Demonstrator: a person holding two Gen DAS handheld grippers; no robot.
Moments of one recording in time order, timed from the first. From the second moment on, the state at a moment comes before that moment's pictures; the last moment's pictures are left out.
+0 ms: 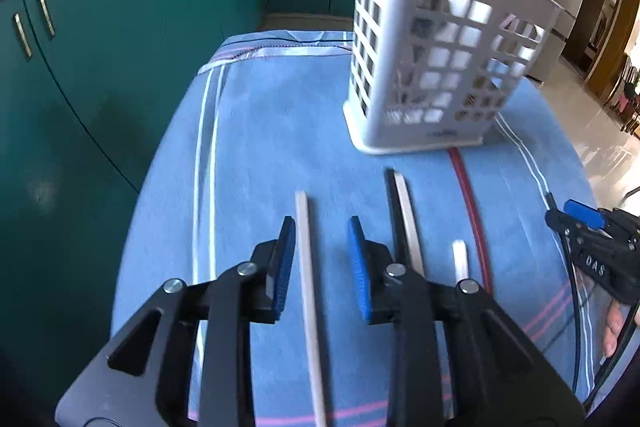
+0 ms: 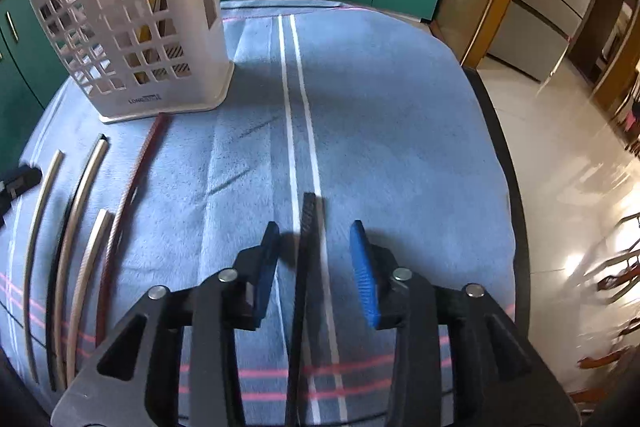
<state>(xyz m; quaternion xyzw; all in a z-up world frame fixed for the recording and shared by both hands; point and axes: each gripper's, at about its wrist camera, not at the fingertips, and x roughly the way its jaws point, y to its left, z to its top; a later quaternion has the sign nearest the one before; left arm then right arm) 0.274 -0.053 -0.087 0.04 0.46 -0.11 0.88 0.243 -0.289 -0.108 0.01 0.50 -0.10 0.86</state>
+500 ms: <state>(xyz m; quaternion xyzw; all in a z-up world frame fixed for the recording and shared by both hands) 0.287 -0.055 -0.104 0.03 0.50 -0.11 0.86 0.248 -0.283 -0.104 0.03 0.50 -0.04 0.87</state>
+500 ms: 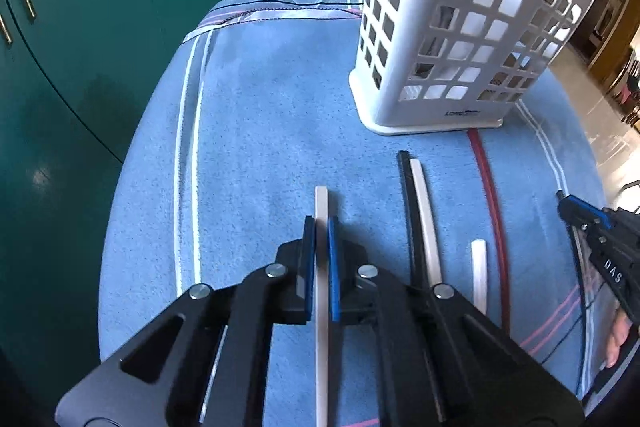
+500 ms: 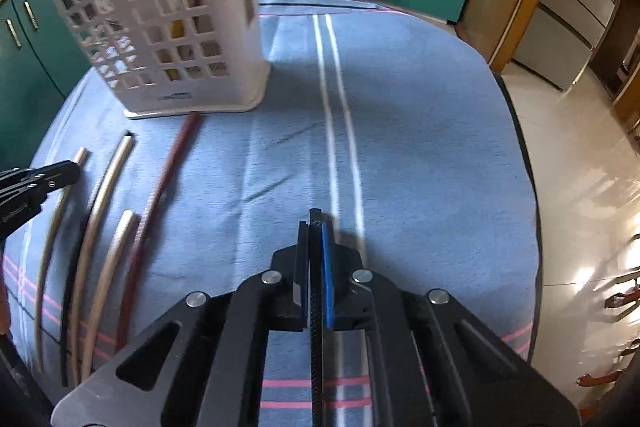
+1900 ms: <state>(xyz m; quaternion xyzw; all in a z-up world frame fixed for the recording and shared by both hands) 0.269 -0.059 0.205 -0.11 0.14 -0.11 0.98 0.232 -0.229 0.207 -0.02 0.06 0.00 1.00</state>
